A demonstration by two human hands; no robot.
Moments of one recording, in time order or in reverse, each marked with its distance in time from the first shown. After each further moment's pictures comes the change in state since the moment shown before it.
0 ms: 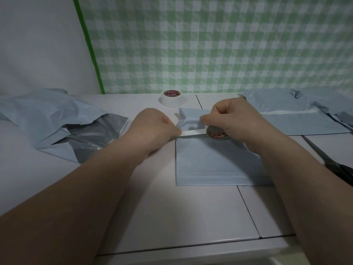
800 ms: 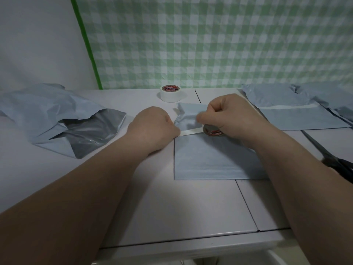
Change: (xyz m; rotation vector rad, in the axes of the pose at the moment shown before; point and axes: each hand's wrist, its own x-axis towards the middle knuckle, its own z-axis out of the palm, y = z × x) left_hand 0.006 -0.005 0.007 0.394 0.013 0.128; right_hand -0.002 -0.002 0.004 -0.119 -0.015 -0.027
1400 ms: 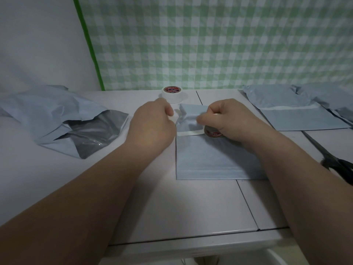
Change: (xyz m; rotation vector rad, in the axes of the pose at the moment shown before) left_hand -0.009 0.001 -0.002 0.018 0.255 0.127; right_hand 0.003 0.007 0.003 0.001 -0.036 0.044
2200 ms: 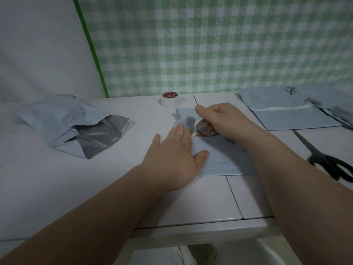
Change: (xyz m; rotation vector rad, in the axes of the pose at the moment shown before) left_hand -0.048 0.024 0.020 0.468 -0.499 0.182; right_hand -0.004 0.002 -0.006 0.095 -0.008 0.030
